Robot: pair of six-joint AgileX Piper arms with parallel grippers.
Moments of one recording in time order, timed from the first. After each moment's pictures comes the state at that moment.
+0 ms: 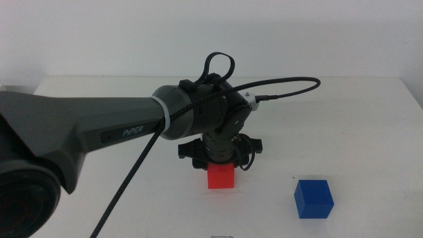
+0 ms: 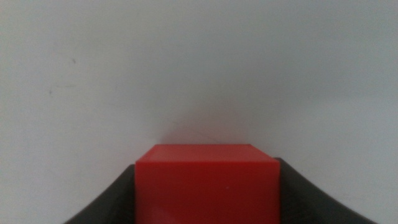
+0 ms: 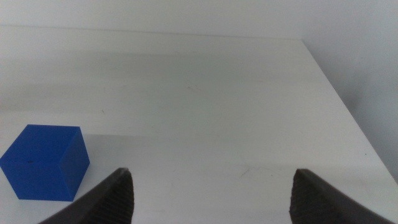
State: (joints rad) left arm -0.76 2.03 -1.49 0.23 0.82 -0.91; right arm 0.04 -0.01 0.03 -0.11 0.32 0.06
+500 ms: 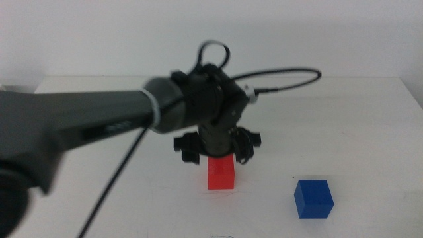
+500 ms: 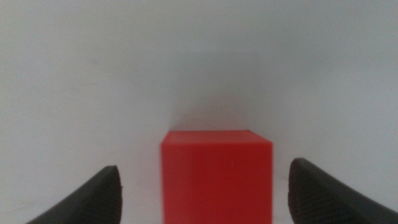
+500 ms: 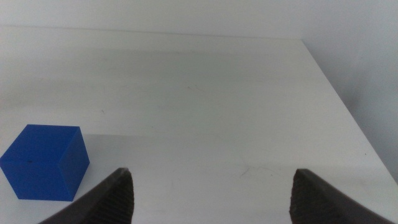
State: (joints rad) left arm -0.76 1.98 -1.49 0.23 0.86 -0.88; right arm 0.04 -0.01 0.03 -0.11 0.32 0.06
